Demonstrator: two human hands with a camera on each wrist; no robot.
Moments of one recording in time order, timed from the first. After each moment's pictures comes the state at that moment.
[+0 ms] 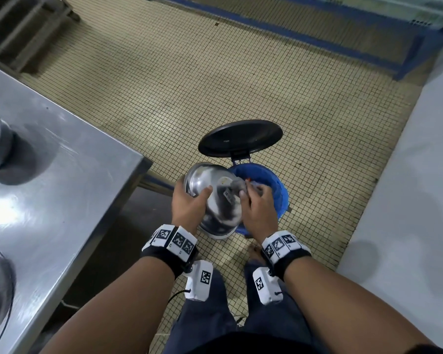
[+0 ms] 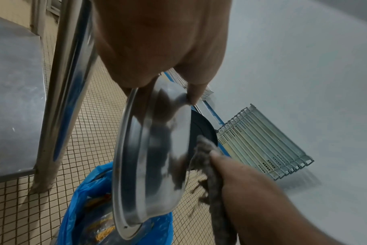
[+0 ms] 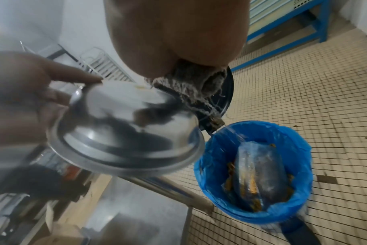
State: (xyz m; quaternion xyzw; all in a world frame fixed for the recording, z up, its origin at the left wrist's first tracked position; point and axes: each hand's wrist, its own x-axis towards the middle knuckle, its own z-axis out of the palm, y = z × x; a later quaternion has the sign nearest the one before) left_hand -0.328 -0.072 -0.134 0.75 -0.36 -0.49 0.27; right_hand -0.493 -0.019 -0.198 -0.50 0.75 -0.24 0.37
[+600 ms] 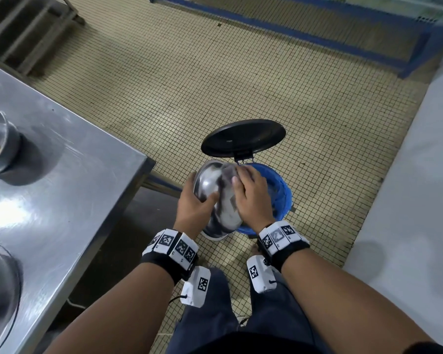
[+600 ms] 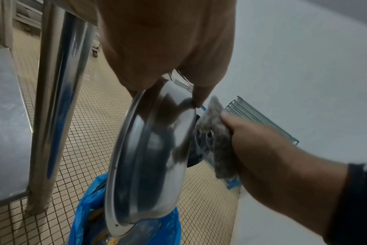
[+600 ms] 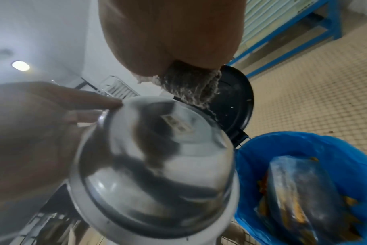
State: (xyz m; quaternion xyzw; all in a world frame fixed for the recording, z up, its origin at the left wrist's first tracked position) left_hand -0.326 -0.065 -0.129 0.70 -0.48 -0.47 0.23; right_hand -0.480 -0.047 -0.182 -0.56 0.70 -0.33 0.30
